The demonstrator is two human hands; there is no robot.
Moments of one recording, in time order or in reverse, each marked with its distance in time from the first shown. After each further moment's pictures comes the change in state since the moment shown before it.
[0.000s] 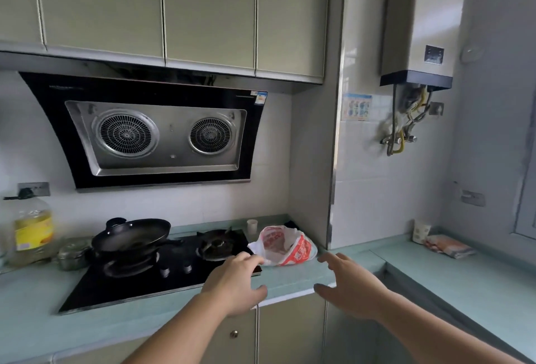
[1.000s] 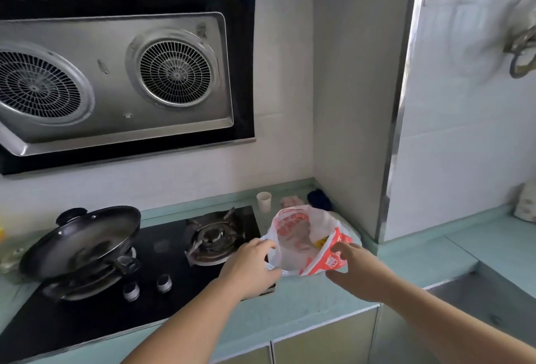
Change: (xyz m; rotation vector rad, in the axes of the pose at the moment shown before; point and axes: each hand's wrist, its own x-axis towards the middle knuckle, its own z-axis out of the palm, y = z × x) left_hand 0.372 -0.137 0.166 -0.068 -0.173 -0.155; right_hand 0.400 0.153 0.150 0.169 -0.221 0.052
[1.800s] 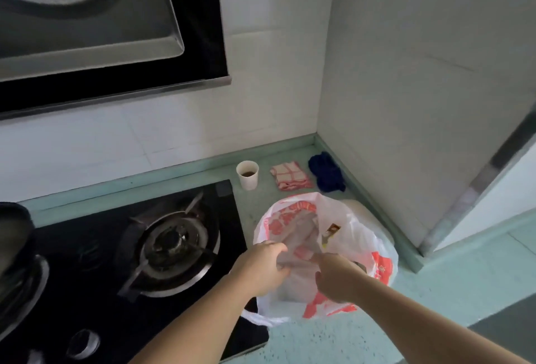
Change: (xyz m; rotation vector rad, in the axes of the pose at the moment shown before) left_hand 0.260 -0.092 0.119 -0.075 -0.345 -0.027; right_hand 0.277 0.052 0.111 -0.138 -0.339 0.183
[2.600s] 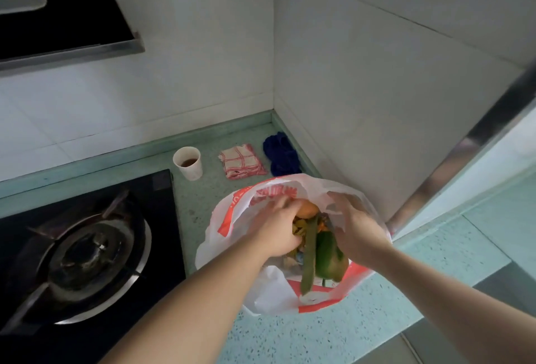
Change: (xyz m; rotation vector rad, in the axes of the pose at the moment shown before) left_hand 0.129 0.109 0.034 0.022 0.018 0.191; right_hand 0.033 0.143 -0.060 0.197 0.362 0.024
